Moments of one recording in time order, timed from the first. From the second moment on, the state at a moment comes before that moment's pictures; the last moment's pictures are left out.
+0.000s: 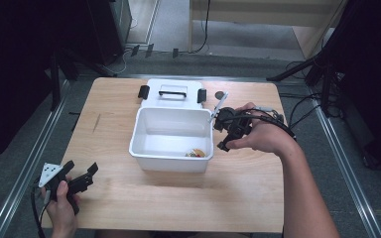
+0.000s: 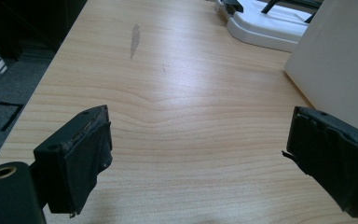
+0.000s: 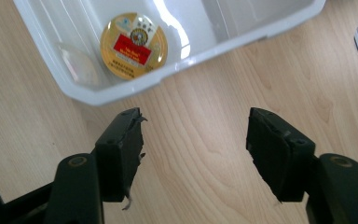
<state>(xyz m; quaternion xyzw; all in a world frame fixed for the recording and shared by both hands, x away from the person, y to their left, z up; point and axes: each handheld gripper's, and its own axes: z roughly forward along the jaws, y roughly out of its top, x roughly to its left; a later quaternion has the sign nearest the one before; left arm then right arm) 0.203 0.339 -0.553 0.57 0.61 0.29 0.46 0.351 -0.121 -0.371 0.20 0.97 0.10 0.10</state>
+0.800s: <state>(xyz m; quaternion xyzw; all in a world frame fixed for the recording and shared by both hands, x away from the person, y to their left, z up) 0.201 0.335 -0.552 0.58 0.61 0.31 0.45 0.329 -0.188 -0.412 0.27 0.95 0.09 0.11</state>
